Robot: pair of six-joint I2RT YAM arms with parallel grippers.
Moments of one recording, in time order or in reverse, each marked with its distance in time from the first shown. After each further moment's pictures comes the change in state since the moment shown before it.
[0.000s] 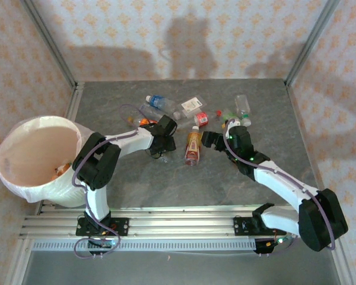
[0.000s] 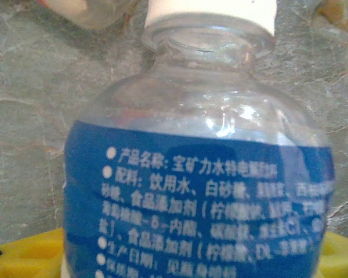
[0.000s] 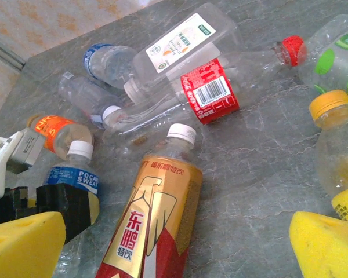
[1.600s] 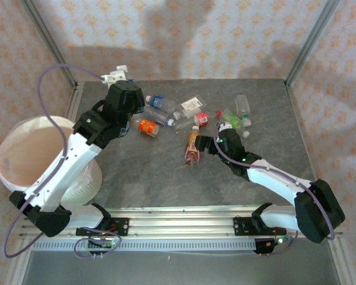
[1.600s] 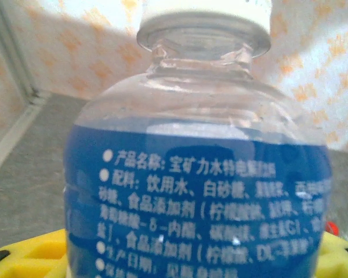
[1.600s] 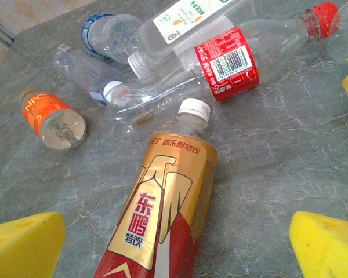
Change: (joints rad) left arm -0.006 -0.589 0.407 -0.320 -0.547 0.284; right arm 0.099 0.074 0.008 0.015 0.079 0.019
